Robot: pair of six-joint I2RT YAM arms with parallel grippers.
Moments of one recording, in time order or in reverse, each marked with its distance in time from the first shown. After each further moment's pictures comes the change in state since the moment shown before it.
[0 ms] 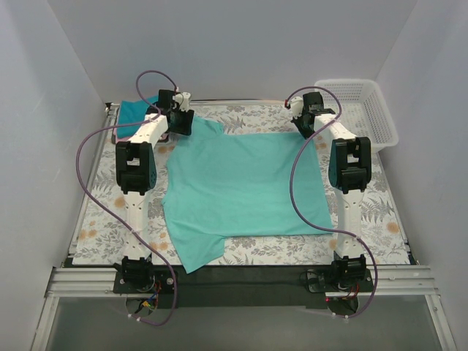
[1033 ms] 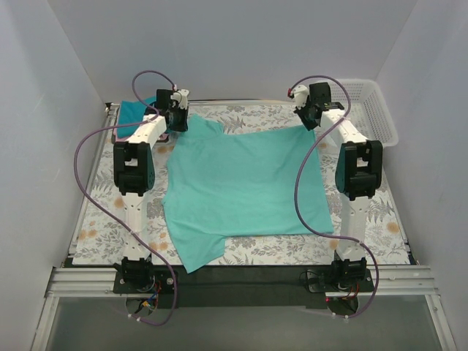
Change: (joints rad) left arm 0.000 -0.010 -0.022 0.088 0.056 -0.044; right arm -0.002 -0.149 -0.053 -0.002 -0.047 -0.012
